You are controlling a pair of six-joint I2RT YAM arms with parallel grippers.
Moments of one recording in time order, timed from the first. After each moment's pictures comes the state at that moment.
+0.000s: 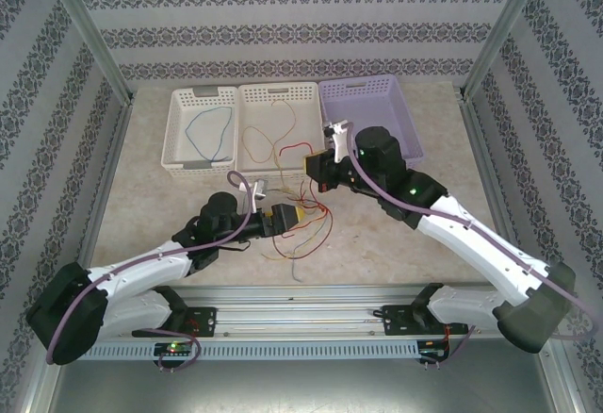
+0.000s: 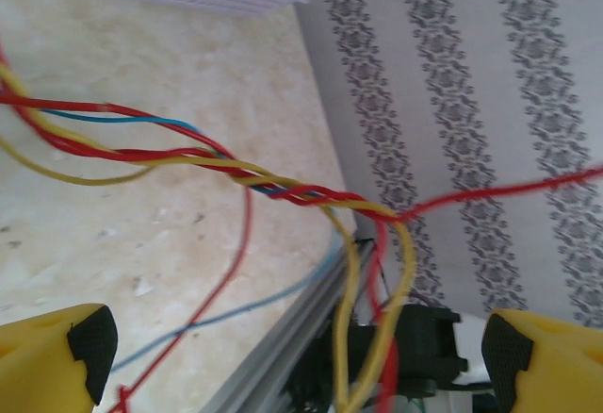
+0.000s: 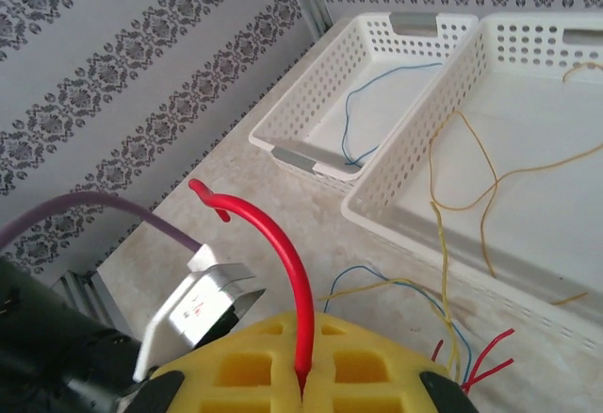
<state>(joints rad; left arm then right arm) -0.69 1.11 0.43 0.42 0.45 -1.01 0.70 1.19 1.13 -0.33 -0.25 0.39</state>
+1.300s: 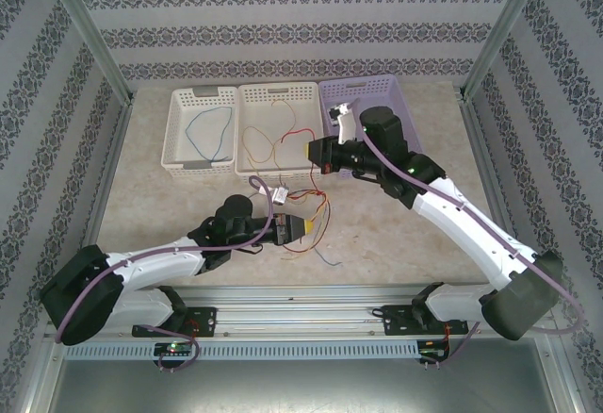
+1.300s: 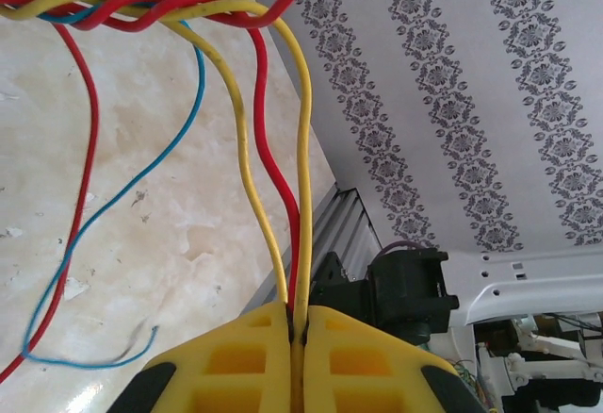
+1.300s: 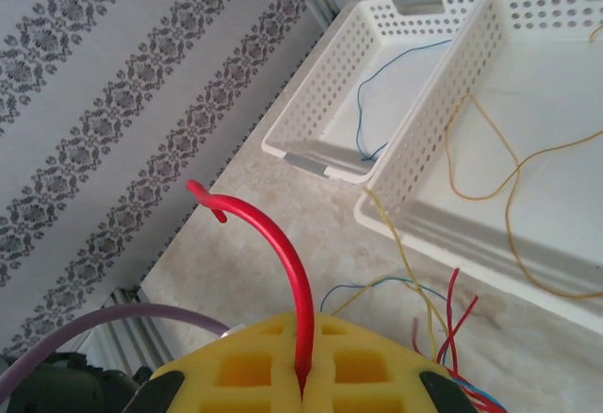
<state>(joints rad) -0.79 1.22 0.47 0.50 0.48 -0.93 0.57 1.28 1.22 -0.35 -0.41 0.47</state>
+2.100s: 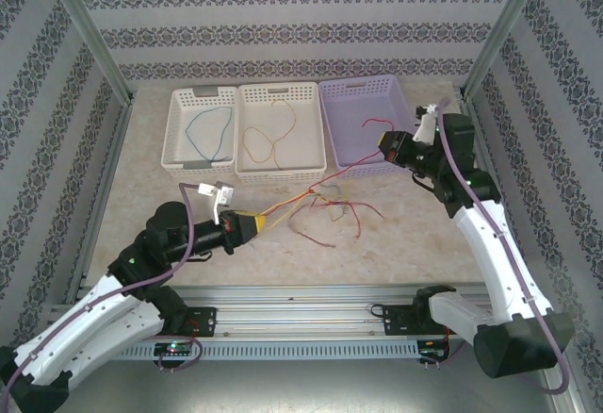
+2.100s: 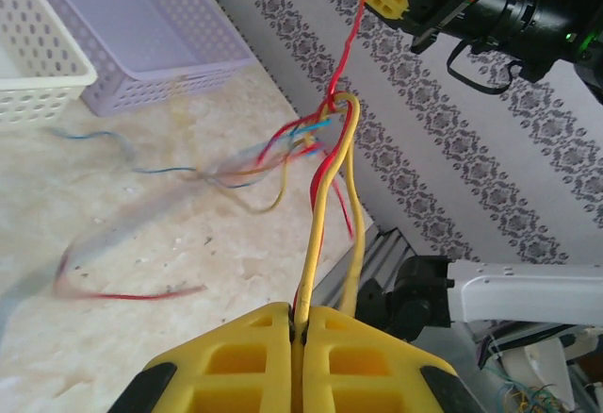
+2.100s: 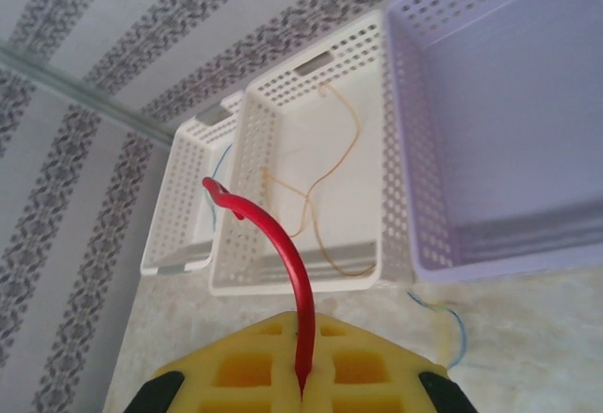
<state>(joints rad) -0.68 0.56 0.62 -0.32 0.35 -0.64 0.10 1.05 1.06 -0.49 -0.41 0.62</state>
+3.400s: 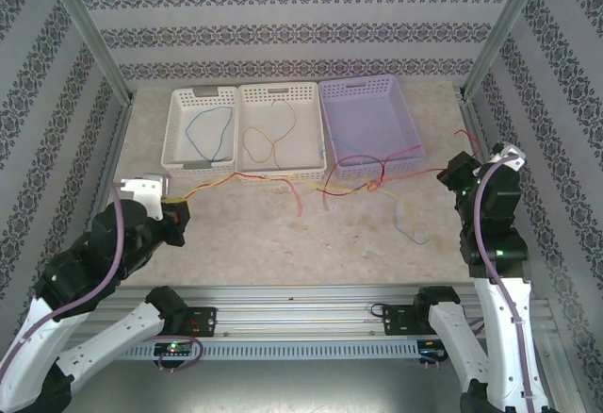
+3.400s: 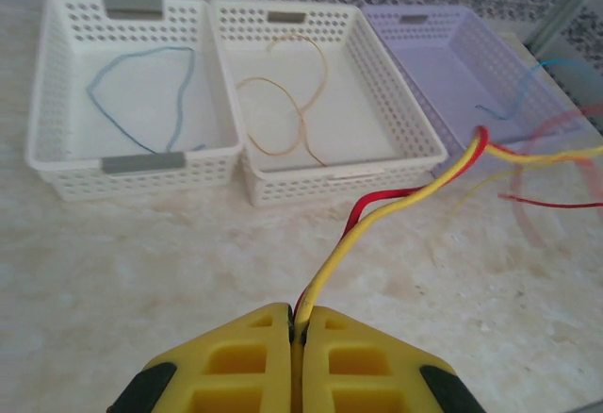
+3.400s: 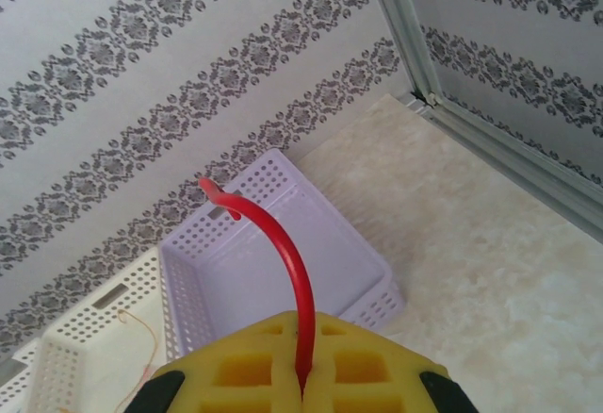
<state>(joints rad) -0.65 0.55 1.11 -1.07 -0.33 -0.41 -0.01 0.64 0.94 -0.60 0.17 0.61</state>
